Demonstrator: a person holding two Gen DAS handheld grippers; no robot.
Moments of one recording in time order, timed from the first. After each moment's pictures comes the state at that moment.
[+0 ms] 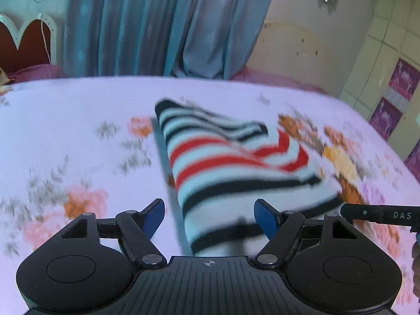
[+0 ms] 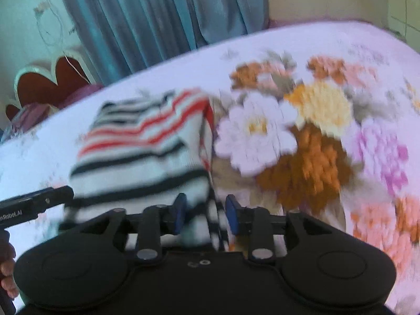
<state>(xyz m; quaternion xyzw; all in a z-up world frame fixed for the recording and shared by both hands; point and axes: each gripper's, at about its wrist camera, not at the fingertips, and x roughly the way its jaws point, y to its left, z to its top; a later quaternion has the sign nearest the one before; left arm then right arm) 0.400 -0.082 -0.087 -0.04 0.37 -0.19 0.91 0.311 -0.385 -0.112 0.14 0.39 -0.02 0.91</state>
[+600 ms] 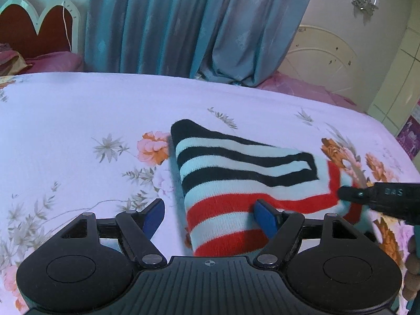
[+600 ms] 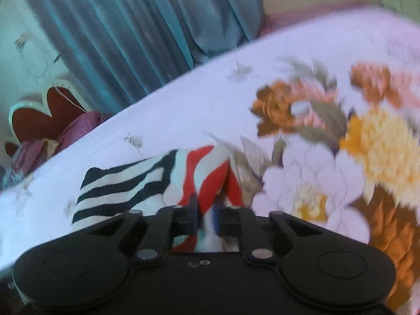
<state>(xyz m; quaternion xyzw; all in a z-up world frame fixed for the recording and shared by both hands) 0.491 -0.109 -0.116 -0.06 0.39 -0.13 0.91 0.440 -0.392 -0.129 0.19 0.36 -0.03 0.91</state>
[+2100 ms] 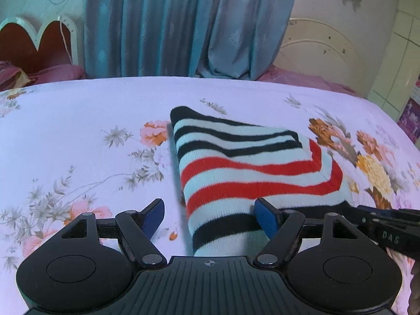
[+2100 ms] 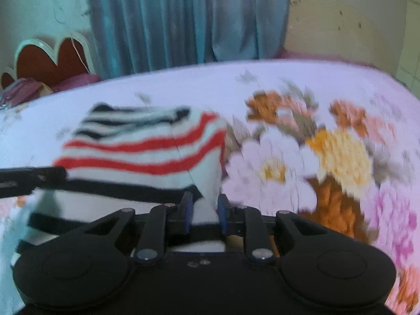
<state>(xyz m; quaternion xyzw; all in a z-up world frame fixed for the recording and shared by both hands) 0.430 -0.111 -0.102 -0.02 0.38 -0.13 0.92 0.367 -0.363 -0.135 0.04 0.37 -0.04 0.93</state>
